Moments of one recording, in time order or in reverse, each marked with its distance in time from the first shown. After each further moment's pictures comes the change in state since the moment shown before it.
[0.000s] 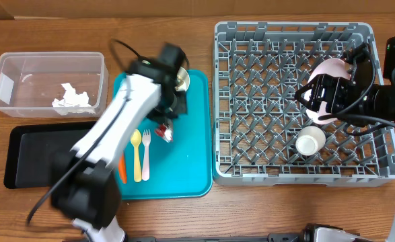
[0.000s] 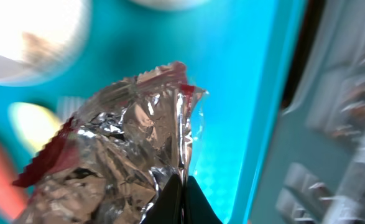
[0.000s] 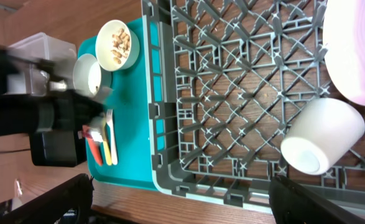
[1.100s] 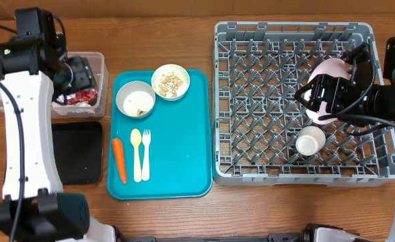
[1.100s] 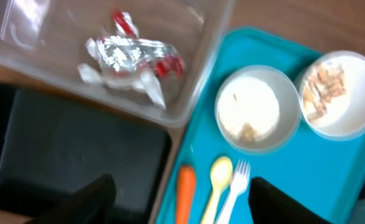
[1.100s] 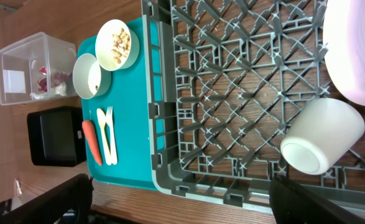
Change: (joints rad) left arm 0.516 -0.125 0.235 -0.159 -0.085 0.275; right arm 0.000 0.000 0.000 0.000 0.000 -0.002
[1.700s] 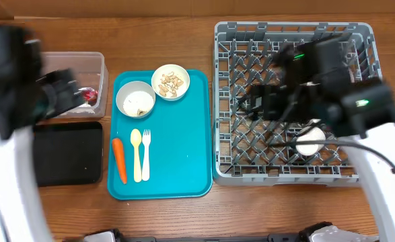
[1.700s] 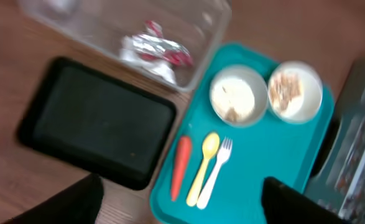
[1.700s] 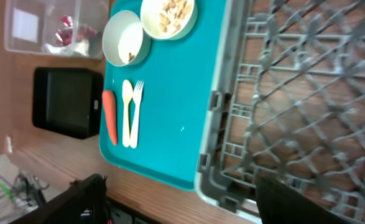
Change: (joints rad) left arm 0.043 -0.284 0.157 -0.234 -0.024 -0.107; right arm 0.515 0.008 -0.100 0.252 0.167 0.279
